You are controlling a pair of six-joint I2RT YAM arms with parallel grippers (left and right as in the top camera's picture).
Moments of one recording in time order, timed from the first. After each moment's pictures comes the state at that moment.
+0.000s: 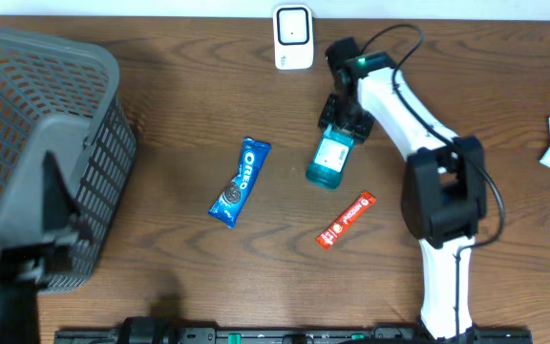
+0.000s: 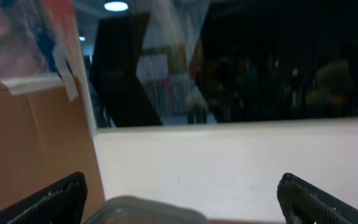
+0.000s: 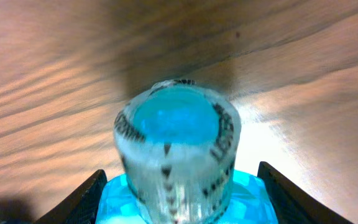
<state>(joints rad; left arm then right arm) -0.03 0.58 1.44 -0.63 -0.17 0.12 0.33 2.24 1.90 -1.11 -0.03 0.74</state>
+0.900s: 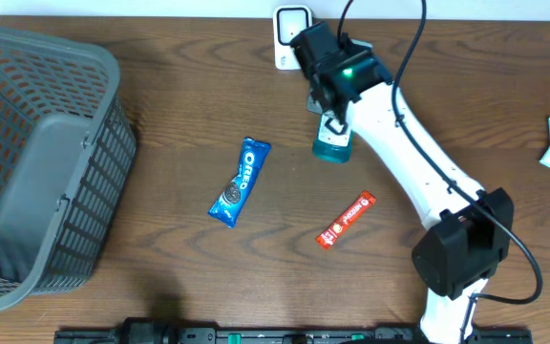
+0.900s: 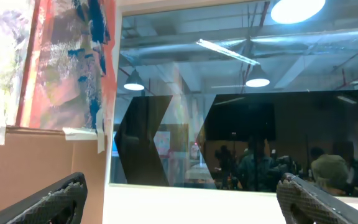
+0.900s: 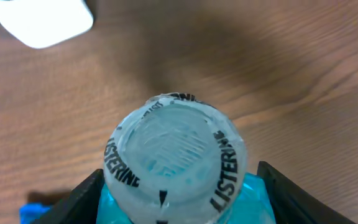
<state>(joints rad) -0.03 0.09 1.36 -0.64 -0.17 0.09 0.53 1.99 1.90 -1.12 0.45 0.79</state>
